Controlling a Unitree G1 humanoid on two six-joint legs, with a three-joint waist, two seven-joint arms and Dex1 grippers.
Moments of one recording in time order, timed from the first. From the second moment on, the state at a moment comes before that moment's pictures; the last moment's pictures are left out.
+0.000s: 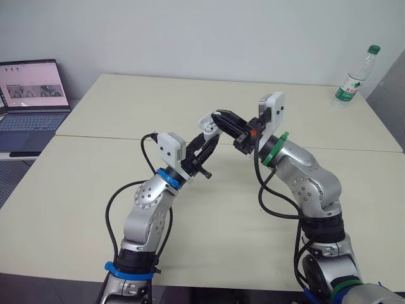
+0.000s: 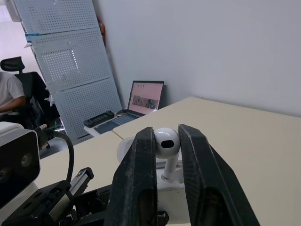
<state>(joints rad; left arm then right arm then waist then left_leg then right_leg) -0.32 0.16 -0.05 -0.19 -0.36 0.13 -0.51 -0.63 -0.17 0.04 -0.23 0.51 0.59 0.50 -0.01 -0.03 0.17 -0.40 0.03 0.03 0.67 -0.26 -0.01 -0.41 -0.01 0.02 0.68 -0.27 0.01</state>
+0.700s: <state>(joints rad) -0.31 0.15 -0.05 -0.20 -0.38 0.15 -0.51 -0.59 -0.19 0.09 -0.21 0.40 0.41 0.54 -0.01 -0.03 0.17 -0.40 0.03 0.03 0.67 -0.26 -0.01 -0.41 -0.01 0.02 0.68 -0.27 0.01</state>
